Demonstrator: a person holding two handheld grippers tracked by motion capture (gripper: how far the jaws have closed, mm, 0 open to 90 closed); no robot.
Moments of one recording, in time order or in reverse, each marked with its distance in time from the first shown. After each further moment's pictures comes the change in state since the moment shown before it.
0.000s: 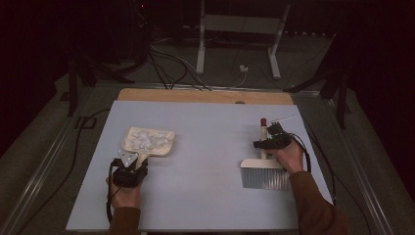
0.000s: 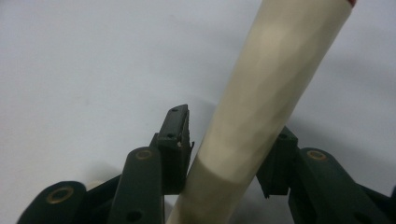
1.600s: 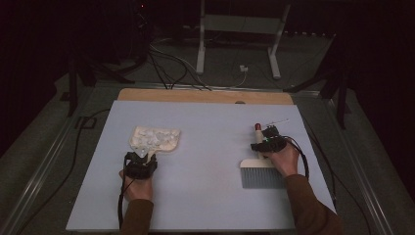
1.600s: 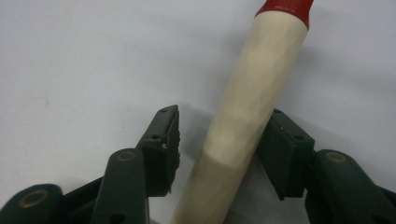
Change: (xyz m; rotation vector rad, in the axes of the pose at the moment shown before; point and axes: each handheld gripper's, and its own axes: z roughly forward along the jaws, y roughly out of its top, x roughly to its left) left arm -0.020 0.009 0.037 0.045 0.059 -0.012; right arm 0.009 -0.006 0.014 0.003 -0.088 0.014
